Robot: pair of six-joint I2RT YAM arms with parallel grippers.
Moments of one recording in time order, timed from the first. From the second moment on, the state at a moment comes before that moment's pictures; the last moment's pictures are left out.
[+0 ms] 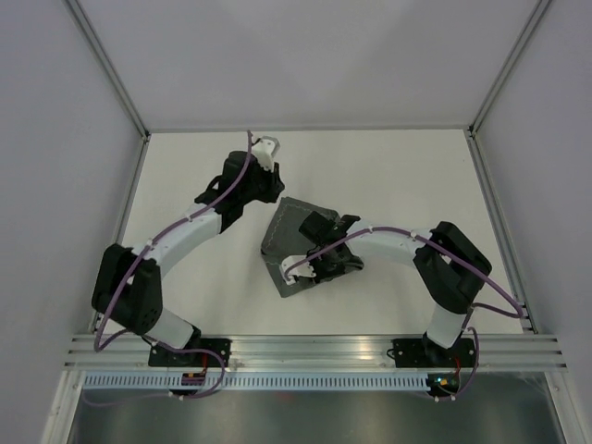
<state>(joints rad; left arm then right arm) -0.48 1.58 1.10 -0.05 0.15 -0.09 0.87 1.77 1.10 -0.70 -0.26 -1.04</state>
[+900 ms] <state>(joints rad) -0.83 0.81 0.67 0.41 -0.18 0.14 0.74 2.39 1.81 -1.52 -0.60 -1.07</state>
